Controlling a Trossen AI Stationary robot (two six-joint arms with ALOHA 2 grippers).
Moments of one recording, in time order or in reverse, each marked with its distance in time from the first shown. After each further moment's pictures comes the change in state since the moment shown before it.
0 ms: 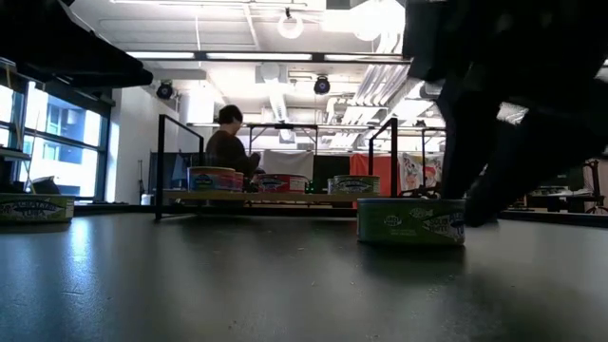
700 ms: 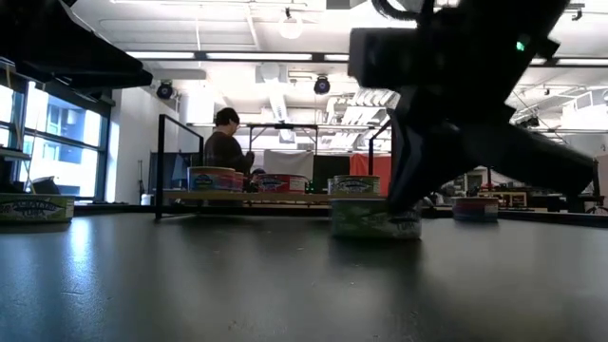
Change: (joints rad) left arm 0.000 0.000 0.000 -0.002 0.005 -0.030; right arm -0.077 0.002 -0.023 0.124 0.101 -0.088
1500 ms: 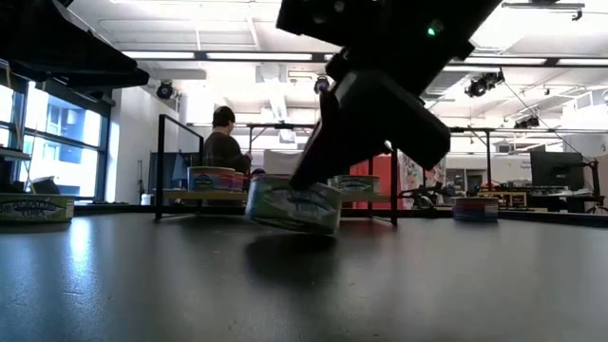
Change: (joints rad) left arm 0.000 0.000 0.000 -0.001 0.052 0.016; right arm -0.062 -0.005 -0.026 0.444 0.018 -0.090
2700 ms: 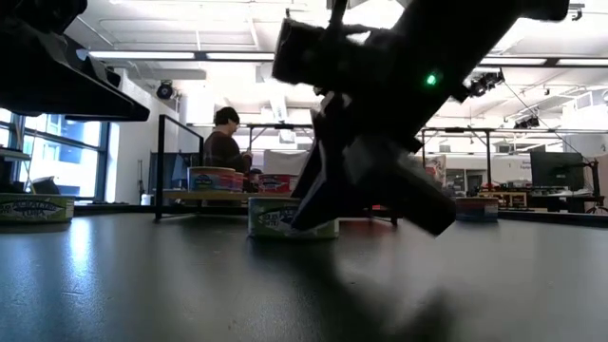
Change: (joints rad) left arm 0.000 0.247 0.001 0.169 0.049 0.063; right arm -0.004 0.085 0.005 0.003 0.021 -0.112
